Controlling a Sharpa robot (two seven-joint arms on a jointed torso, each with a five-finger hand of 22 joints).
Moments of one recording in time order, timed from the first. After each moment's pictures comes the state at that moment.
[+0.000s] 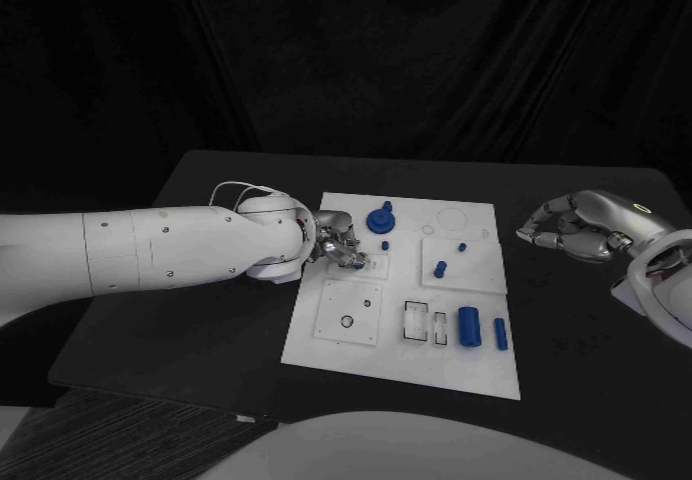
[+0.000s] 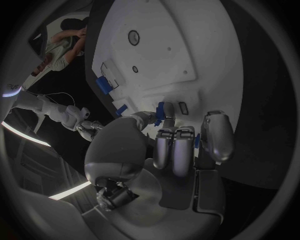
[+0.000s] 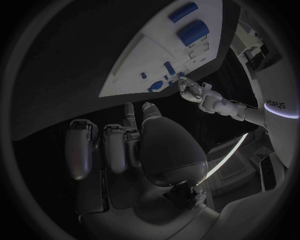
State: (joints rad) left arm 1.27 -0.83 -0.21 1.58 -1.16 -0.06 -0.40; left_hand 1.11 -0.04 0.42 0.17 0.62 0.99 0.03 0.29 1.15 1.47 -0.04 1.56 1.31 1.47 -0.09 1.56 1.31 0.07 1.42 0.02 1.23 1.31; right arm 1.32 -1.06 -0.21 1.67 -1.39 -0.39 -0.14; right_hand 1.37 0.12 -0.17 0.27 0.53 0.82 0.10 0.43 0.29 1.46 0.02 1.57 1.50 1.46 -0.05 1.49 1.31 0.02 1.47 0.05 1.42 1.31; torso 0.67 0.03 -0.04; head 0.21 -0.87
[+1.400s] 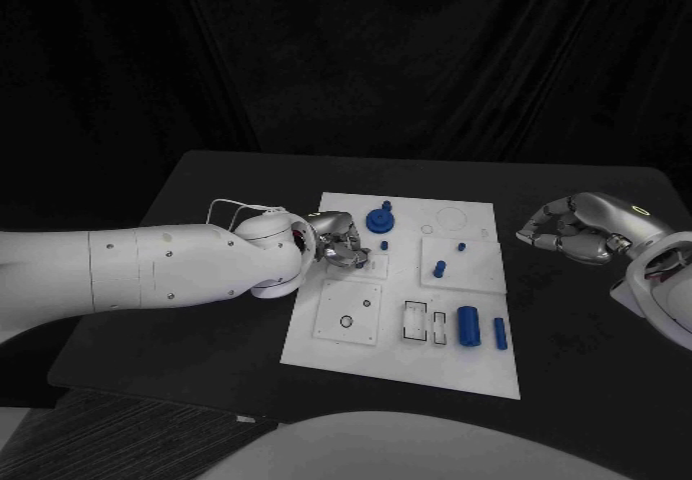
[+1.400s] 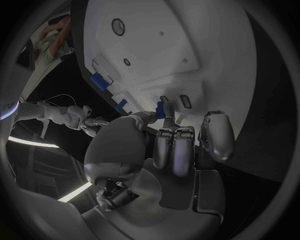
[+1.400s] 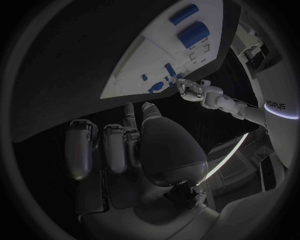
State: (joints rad) left arm 1.21 -0.83 -0.21 1.59 -1.27 -0.27 -0.35; left_hand 1.09 -0.05 0.45 0.17 0.55 0.98 0.03 0.29 1.15 1.47 -0.04 1.55 1.31 1.47 -0.09 1.56 1.31 0.07 1.42 0.02 1.23 1.31; right arm 1.31 -1.07 -0.21 1.67 -1.39 -0.39 -0.14; right_hand 1.38 0.12 -0.17 0.27 0.53 0.82 0.10 0.43 0.28 1.46 0.01 1.57 1.50 1.47 -0.05 1.49 1.31 0.02 1.47 0.05 1.42 1.31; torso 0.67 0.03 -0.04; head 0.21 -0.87
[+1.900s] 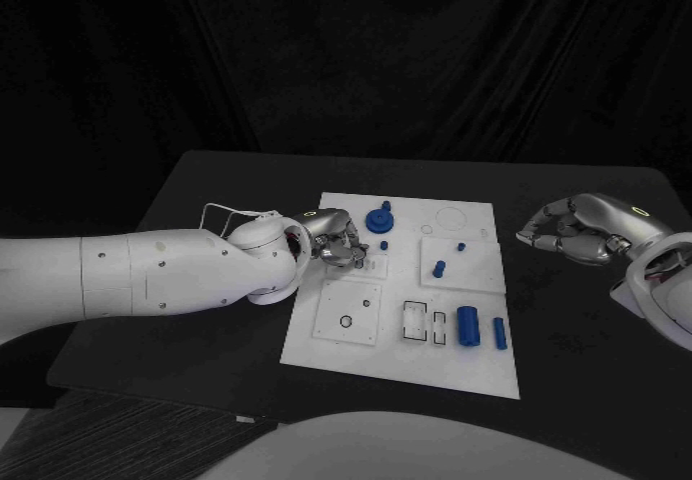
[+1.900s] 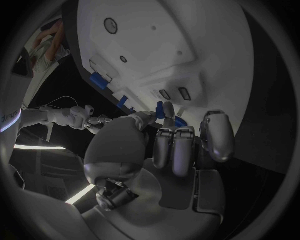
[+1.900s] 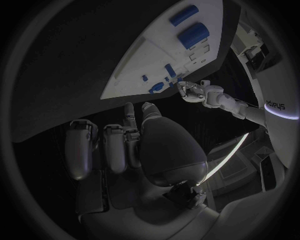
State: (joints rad) left arm 1.20 -0.86 -0.21 1.62 -1.34 -0.36 -0.32; left_hand 1.09 -0.05 0.45 0.17 0.55 0.97 0.03 0.29 1.15 1.47 -0.04 1.55 1.31 1.47 -0.09 1.56 1.31 0.07 1.42 0.02 1.23 1.31; right arm 1.31 -1.07 -0.21 1.67 -1.39 -0.39 -0.14; right_hand 1.37 0.12 -0.17 0.27 0.53 0.82 0.10 0.43 0.28 1.46 0.01 1.57 1.50 1.47 -0.05 1.49 1.31 0.02 1.47 0.05 1.42 1.31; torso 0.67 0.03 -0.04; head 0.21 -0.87
